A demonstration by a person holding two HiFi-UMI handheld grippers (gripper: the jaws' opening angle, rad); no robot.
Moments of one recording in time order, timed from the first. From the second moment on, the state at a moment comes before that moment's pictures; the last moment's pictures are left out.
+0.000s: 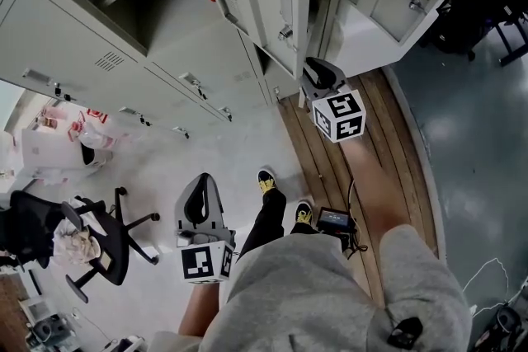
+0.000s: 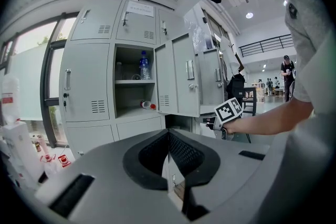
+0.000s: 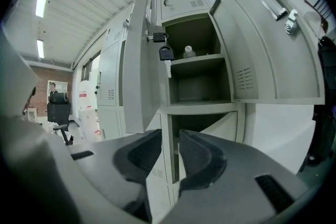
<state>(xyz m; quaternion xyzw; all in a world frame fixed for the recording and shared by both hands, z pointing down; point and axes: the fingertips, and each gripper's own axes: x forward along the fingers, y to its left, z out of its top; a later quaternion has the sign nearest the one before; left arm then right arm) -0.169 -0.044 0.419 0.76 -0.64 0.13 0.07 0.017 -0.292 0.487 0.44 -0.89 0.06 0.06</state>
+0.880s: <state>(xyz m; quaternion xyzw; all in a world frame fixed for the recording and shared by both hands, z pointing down) -0.169 -0.056 0.433 0.76 -0.63 0.14 0.08 0.031 -0.274 0.488 0.50 -0.86 -0.01 0.08</state>
